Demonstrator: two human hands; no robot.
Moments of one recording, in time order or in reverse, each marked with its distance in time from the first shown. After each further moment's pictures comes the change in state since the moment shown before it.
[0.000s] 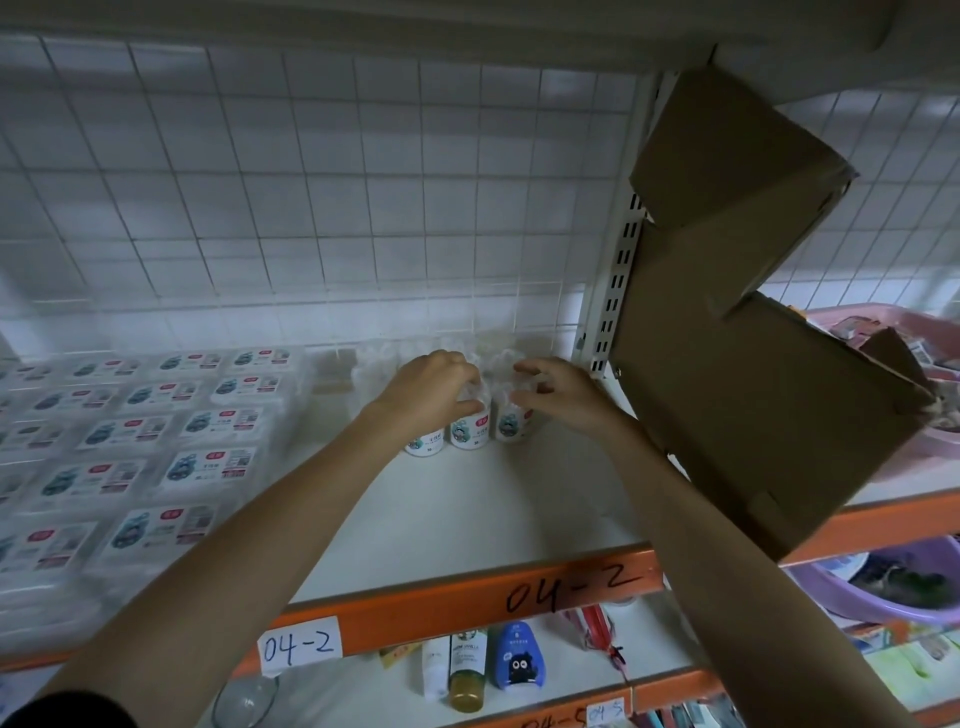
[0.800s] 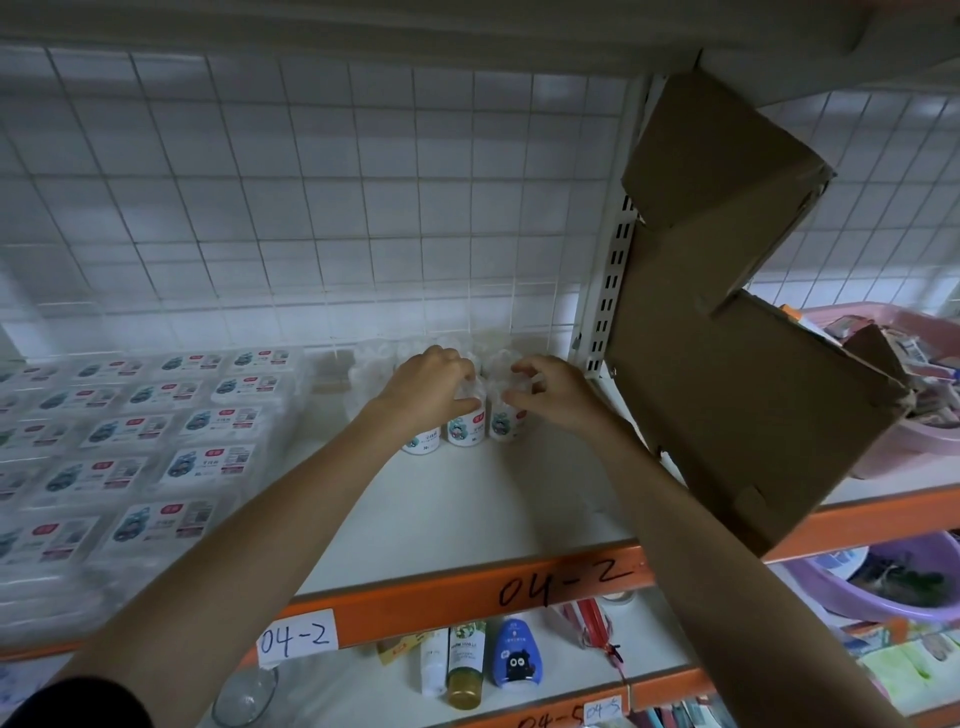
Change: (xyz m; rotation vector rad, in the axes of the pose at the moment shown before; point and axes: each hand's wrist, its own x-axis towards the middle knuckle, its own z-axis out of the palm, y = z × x) left_hand 0.001 0.004 0.000 0.020 -0.037 -0.068; right_hand -0.004 -0.003 0.002 -0.088 0.048 -0.049
